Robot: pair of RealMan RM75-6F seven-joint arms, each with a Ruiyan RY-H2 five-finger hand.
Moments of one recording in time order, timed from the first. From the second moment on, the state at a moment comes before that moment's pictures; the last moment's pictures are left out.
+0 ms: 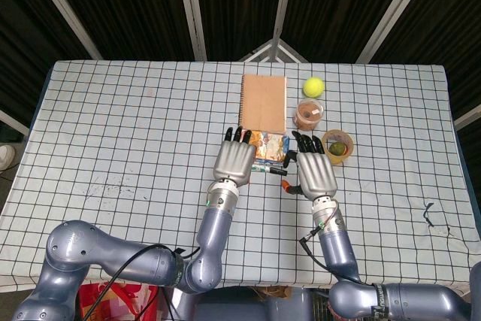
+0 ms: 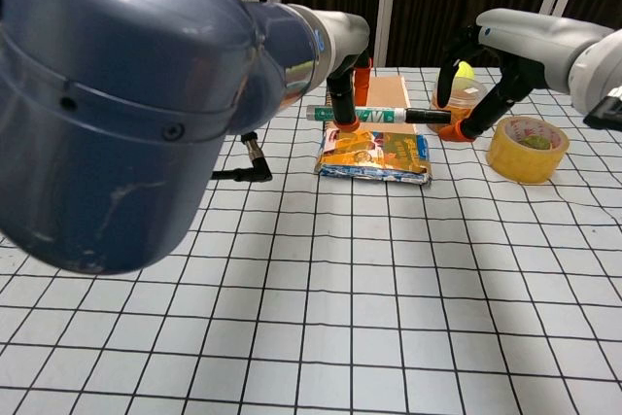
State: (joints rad) left arm -1.35 -1.88 -0.54 -1.59 0.21 1.40 1.13; right arm 0.71 -1.52 0.32 -1.95 -0.71 1.37 -0.70
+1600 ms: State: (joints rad) left arm -1.34 -1.88 -0.52 -1.61 0.23 1.38 1.10; right arm 0.75 -1.55 0.32 -1.93 -0.67 1.39 -0.72
